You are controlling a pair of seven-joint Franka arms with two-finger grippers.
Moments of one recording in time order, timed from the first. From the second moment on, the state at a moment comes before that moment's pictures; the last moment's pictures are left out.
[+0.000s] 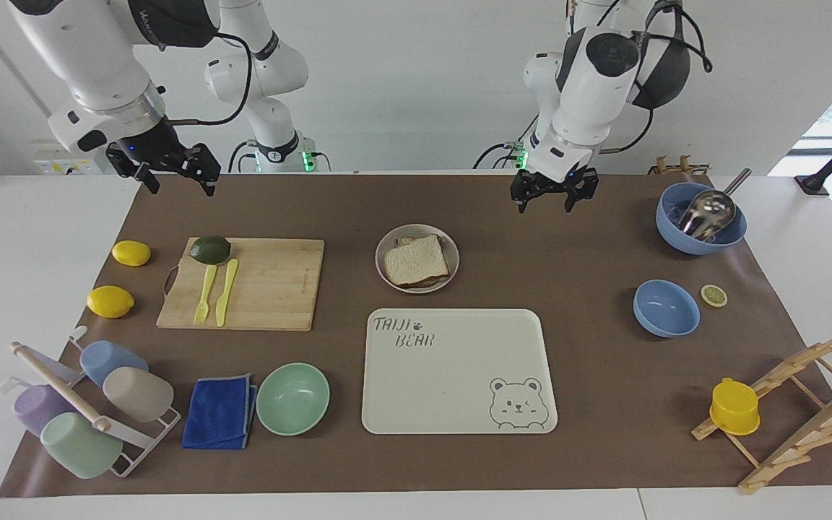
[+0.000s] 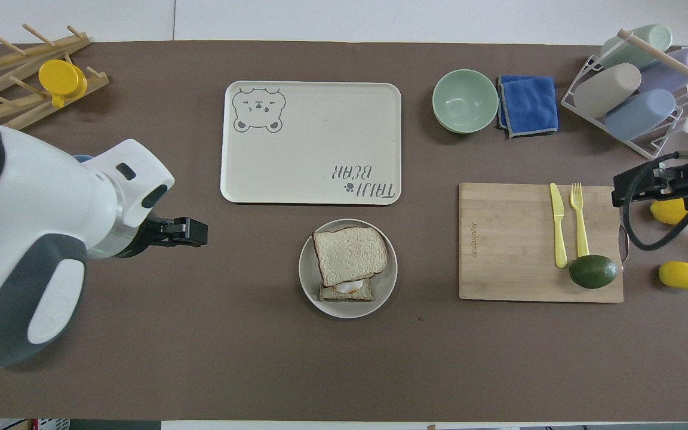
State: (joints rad) left arm -0.35 -0.11 -0.11 -2.03 -0.06 1.86 -0.38; right arm 0.26 0.00 -0.27 -1.58 -0.01 1.46 0.04
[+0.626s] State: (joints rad) left arm -0.47 0.07 -0.11 -2.20 -0.16 2.25 -0.45; right arm 0.20 0.00 -0.27 -1.58 -0.01 1.44 -0.03
